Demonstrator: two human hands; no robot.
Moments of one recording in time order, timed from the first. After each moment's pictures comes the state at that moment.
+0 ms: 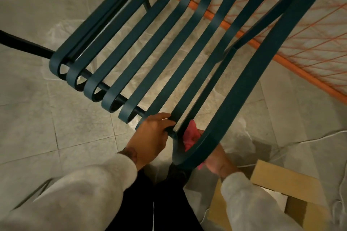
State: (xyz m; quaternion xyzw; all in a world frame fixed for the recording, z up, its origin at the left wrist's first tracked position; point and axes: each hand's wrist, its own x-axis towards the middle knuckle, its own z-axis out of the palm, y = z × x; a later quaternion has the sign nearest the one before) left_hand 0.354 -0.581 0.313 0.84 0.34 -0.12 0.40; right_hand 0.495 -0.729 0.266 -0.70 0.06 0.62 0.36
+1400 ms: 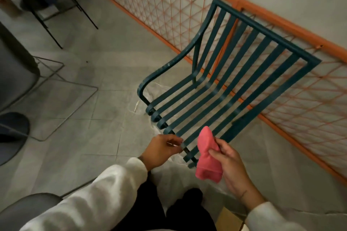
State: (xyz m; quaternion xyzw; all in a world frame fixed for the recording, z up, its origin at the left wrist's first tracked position) left_hand 0.261 -0.595 0.637 0.67 0.50 0.06 0.54; right_hand 0.455 -0.713 0.629 -0.65 -0.16 0.56 0.49
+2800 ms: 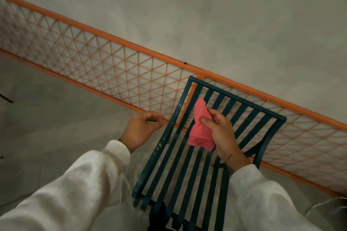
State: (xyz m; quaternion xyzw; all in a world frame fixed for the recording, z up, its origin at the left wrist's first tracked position) left_hand 0.263 -0.150 0.748 0.72 0.32 0.16 0.60; right_hand 0.429 -0.322 0.766 -0.75 -0.19 0.25 0.58
